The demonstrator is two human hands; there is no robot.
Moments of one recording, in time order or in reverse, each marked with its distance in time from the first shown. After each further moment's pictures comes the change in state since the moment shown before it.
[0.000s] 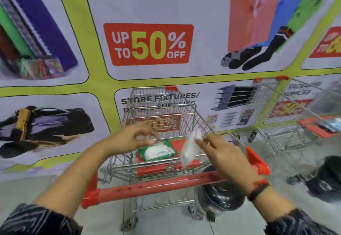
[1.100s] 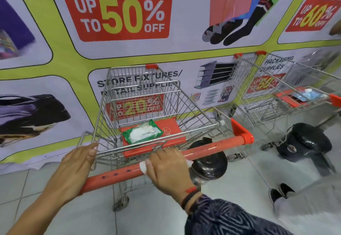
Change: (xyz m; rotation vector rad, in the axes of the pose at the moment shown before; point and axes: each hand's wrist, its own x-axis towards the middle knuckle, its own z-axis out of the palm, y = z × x) left_hand -0.082 -0.060 0.065 0.063 0.410 -0.325; right_hand -0.006 -0.109 0.076 0.149 -0.104 0.253
